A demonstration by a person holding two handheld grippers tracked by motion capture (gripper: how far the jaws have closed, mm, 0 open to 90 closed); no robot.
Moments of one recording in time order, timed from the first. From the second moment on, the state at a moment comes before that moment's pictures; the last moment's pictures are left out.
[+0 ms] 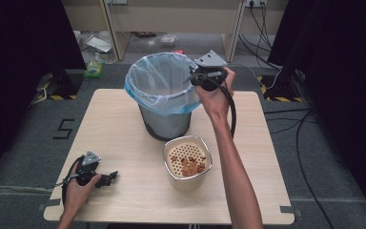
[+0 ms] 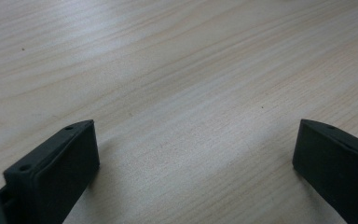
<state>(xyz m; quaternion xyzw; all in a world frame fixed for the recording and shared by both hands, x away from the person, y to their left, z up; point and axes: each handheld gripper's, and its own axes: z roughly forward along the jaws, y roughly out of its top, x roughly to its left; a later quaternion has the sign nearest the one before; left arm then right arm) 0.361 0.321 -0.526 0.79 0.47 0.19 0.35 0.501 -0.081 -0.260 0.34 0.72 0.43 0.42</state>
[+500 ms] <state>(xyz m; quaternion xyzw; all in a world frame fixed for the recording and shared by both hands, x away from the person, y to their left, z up) 0.361 0.321 -0.526 0.79 0.47 0.19 0.35 0.485 -0.138 -0.282 0.38 0.71 0.44 0.41</state>
